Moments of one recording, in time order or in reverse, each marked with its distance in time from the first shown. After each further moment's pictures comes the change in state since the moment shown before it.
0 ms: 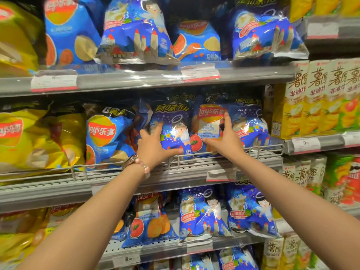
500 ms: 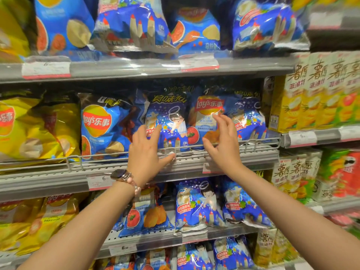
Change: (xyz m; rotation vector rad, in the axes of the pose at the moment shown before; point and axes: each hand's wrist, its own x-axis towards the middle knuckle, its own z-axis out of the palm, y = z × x) left_hand -0.051 -0.007 0.004 0.260 0.201 0.218; right_hand -0.048 -0.001 0.005 0.009 0.152 -0.306
